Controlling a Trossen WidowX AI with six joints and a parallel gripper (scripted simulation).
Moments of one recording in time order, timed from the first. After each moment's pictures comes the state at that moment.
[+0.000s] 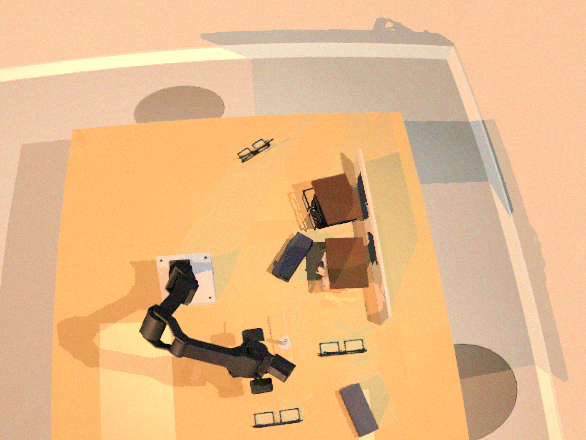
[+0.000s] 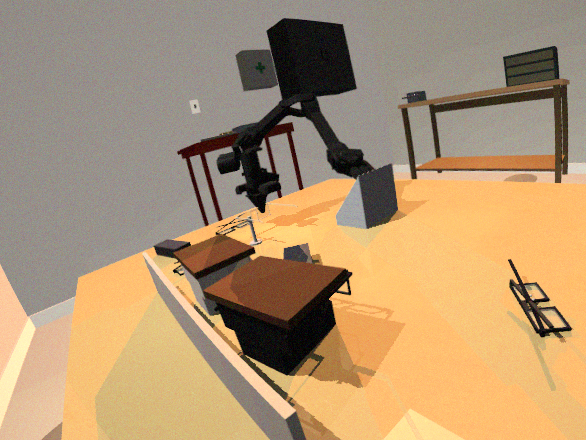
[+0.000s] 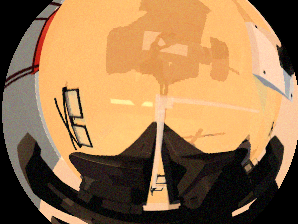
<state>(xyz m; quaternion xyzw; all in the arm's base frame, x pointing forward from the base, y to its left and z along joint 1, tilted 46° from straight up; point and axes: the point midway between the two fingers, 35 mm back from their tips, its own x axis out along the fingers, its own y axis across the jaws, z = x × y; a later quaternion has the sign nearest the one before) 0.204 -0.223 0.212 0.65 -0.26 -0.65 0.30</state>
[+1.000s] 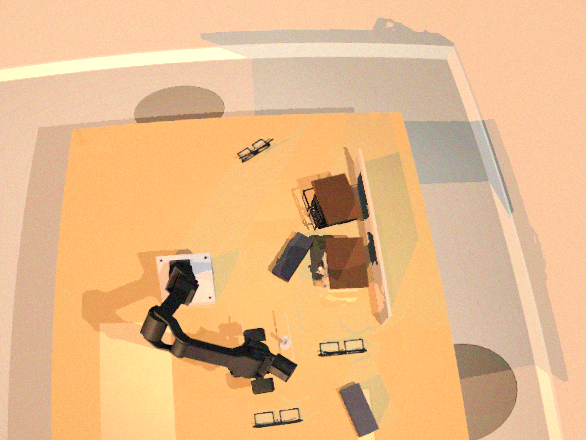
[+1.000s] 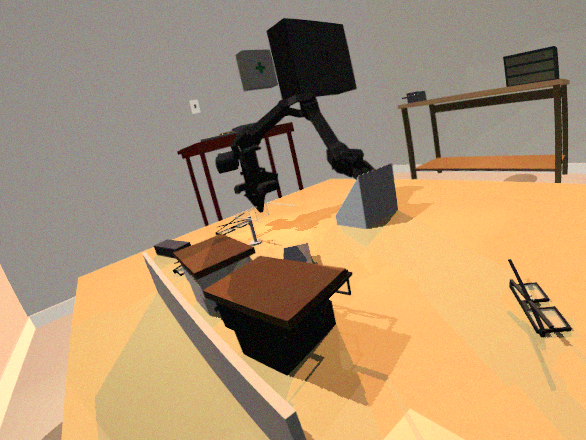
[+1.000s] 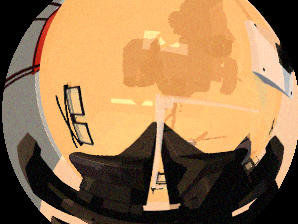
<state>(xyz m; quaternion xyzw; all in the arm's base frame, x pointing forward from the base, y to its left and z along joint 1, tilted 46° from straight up) 0.209 -0.221 0.216 0.65 -0.27 -0.65 0.30</state>
